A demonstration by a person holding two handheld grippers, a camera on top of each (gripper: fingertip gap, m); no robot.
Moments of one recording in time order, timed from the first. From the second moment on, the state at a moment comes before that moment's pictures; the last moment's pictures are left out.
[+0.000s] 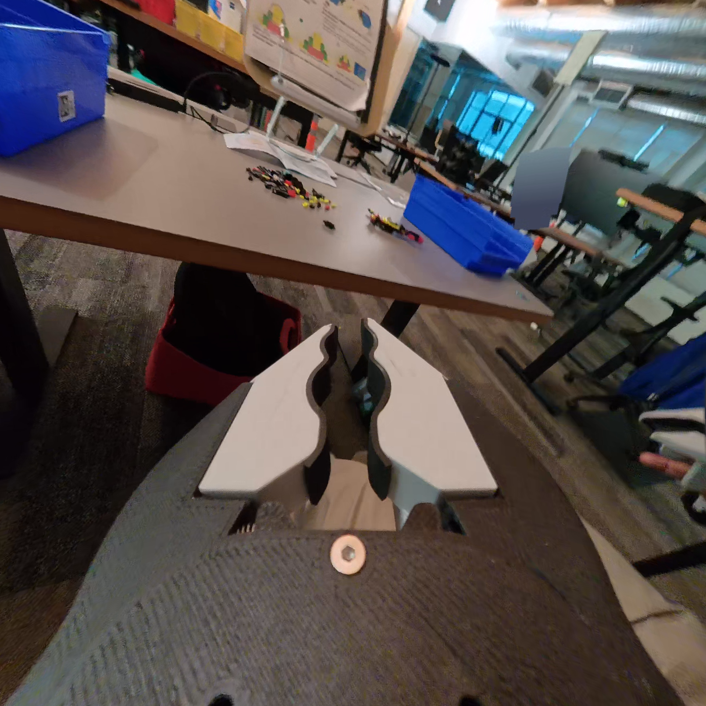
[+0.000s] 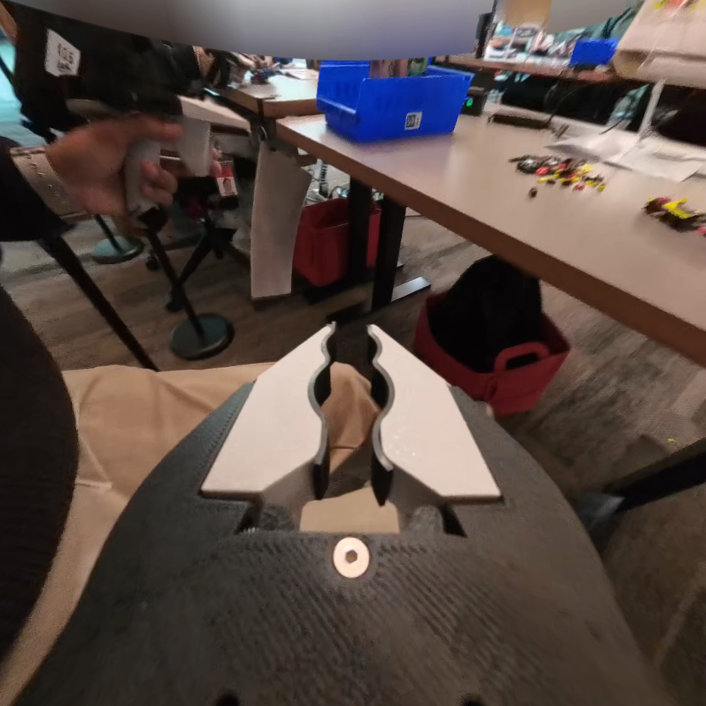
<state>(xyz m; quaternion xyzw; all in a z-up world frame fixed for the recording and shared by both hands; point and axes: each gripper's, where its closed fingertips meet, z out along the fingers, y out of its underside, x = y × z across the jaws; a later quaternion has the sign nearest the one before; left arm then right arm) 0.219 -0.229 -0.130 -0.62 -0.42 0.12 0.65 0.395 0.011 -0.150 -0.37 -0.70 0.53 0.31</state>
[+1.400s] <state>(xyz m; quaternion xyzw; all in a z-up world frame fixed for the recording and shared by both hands) 0.585 -0.522 -0.176 -0.66 -0.51 0.34 0.44 0.593 -0.196 -0.145 -0.31 -0.71 0.50 0.38</state>
